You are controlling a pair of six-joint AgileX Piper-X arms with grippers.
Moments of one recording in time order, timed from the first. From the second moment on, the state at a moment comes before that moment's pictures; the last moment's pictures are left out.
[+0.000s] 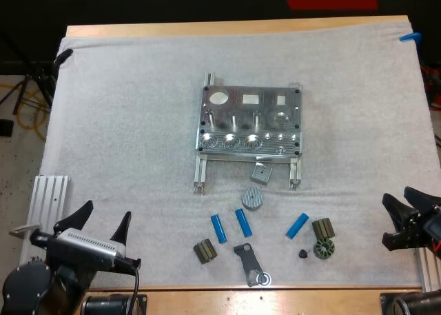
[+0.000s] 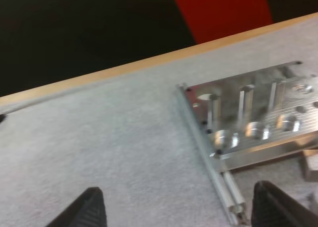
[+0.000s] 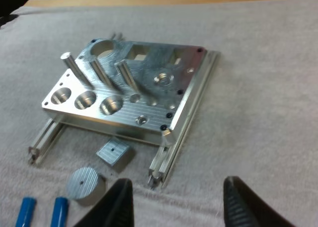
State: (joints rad) left arm 0.05 0.19 -0.81 1.10 0.28 -1.57; right arm 0.18 0.36 -0.79 1.05 -0.24 -1.78
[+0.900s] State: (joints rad) left arm -0.20 0.53 -0.82 1.18 0.24 -1.73; right arm 0.18 0.42 -0.81 1.15 -0.30 -1.79
